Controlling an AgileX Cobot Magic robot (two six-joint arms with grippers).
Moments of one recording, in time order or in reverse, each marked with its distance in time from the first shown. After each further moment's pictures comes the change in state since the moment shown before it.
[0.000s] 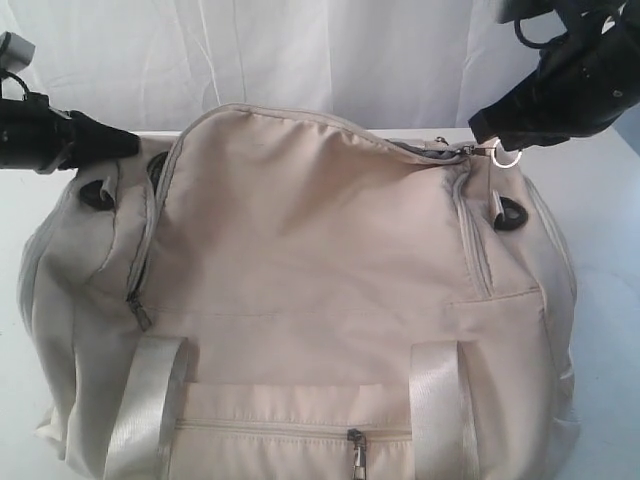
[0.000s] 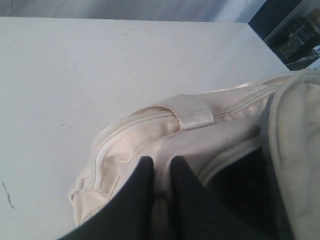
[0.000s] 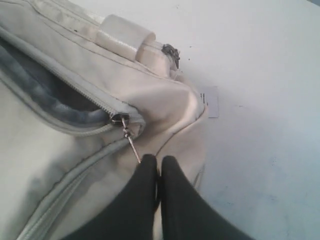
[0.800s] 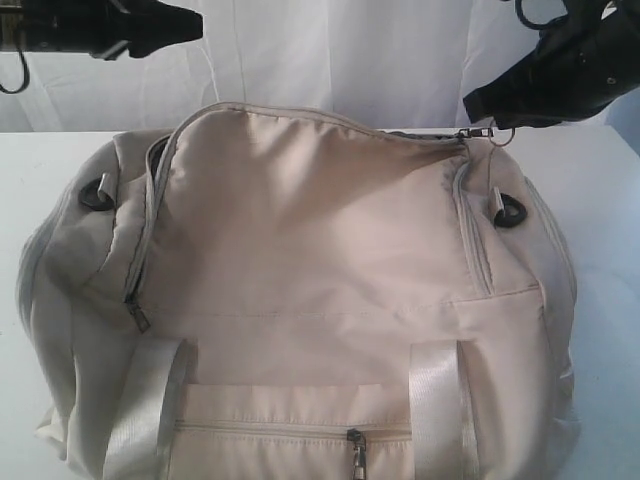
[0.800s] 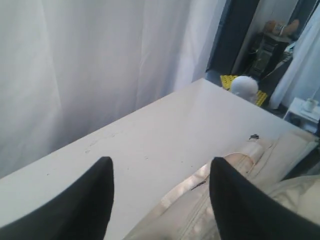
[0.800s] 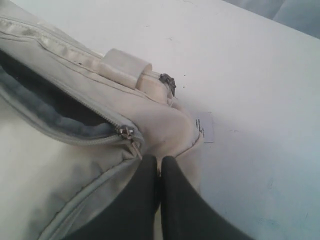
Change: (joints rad) left arm -0.175 0.004 -0.332 0.002 0.055 0.035; right arm -0.004 -0.001 0.002 0.047 -0.085 -0.002
